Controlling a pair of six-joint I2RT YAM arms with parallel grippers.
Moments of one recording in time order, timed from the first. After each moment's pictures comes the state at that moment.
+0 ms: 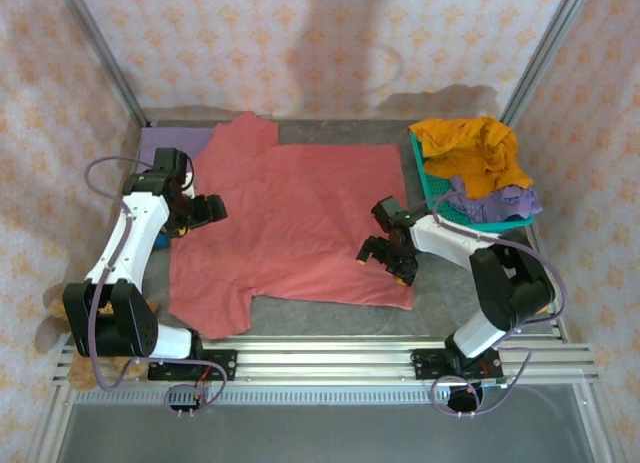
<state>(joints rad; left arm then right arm) 0.08 1.38 1.19 -1.08 0.11 -0.34 0.49 1.59 0.89 -0.75 -0.15 0.95</state>
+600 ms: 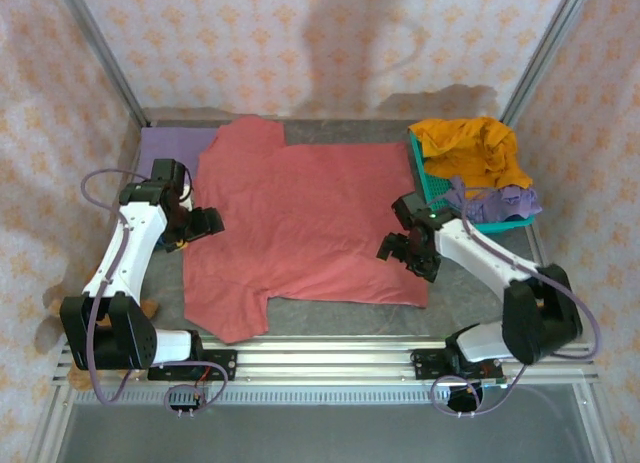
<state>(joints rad) 0.11 1.32 1.13 -1.16 0.11 -0.36 0.43 1.34 0.89 -0.94 -0.06 0.87</state>
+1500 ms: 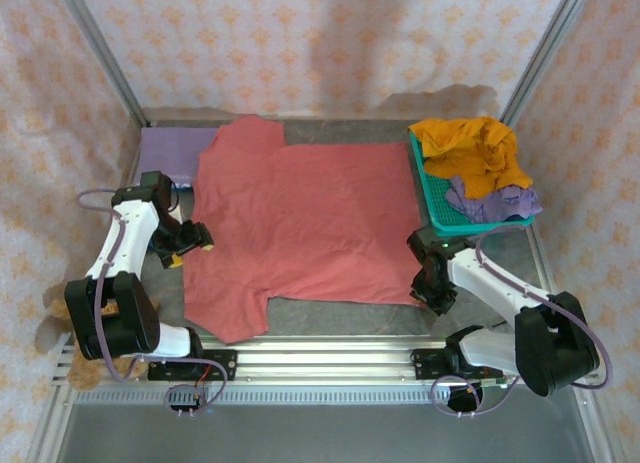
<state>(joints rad) 0.24 1.40 1.07 -1.21 0.18 -0.33 0.40 1.21 0.61 -1.02 0.00 1.13</state>
